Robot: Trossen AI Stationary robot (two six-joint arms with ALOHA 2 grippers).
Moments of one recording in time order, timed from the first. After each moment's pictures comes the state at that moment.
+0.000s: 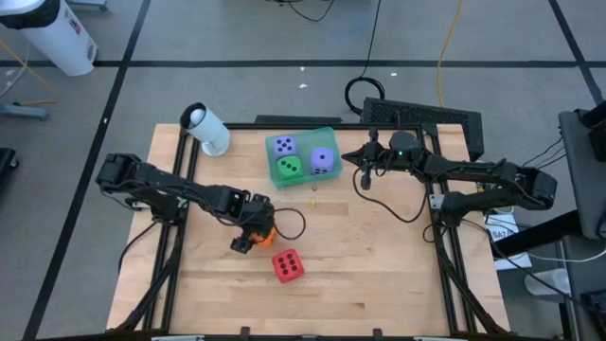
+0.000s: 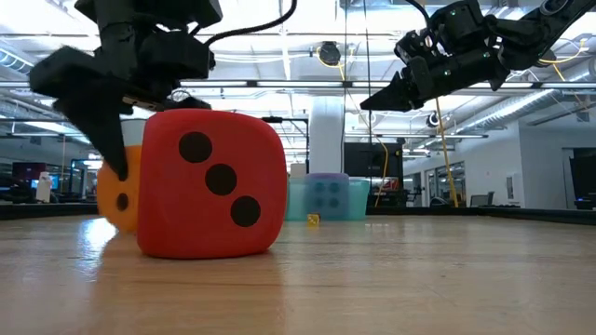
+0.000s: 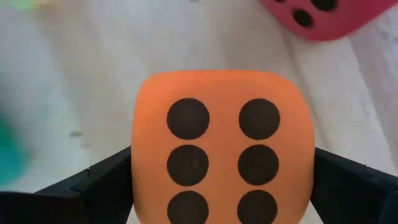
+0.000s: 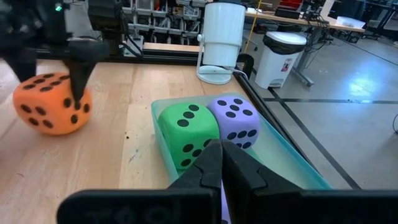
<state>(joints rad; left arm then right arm) -0.15 1.49 0.92 -0.65 0.03 0.23 -0.48 1.15 0.54 0.39 -0.24 -0.20</state>
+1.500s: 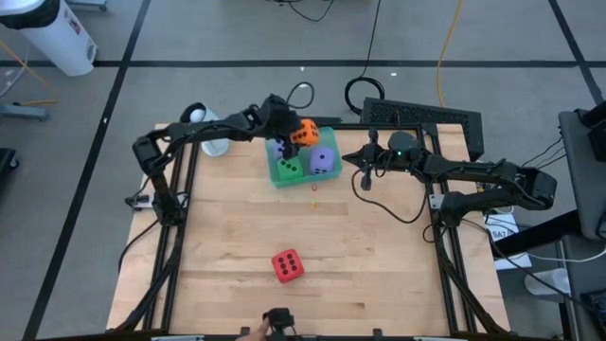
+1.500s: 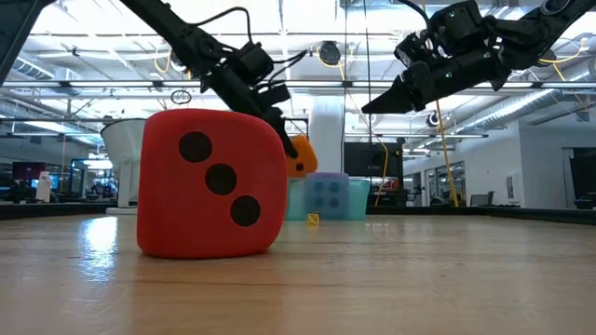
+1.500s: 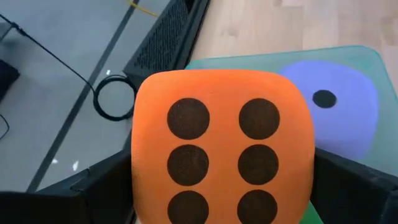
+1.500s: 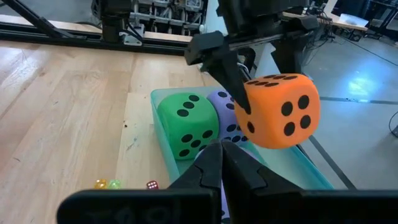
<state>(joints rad) 0.58 1.81 1.27 -0.16 0.14 0.38 -0.48 1.15 0.54 0.36 -0.24 -0.25</state>
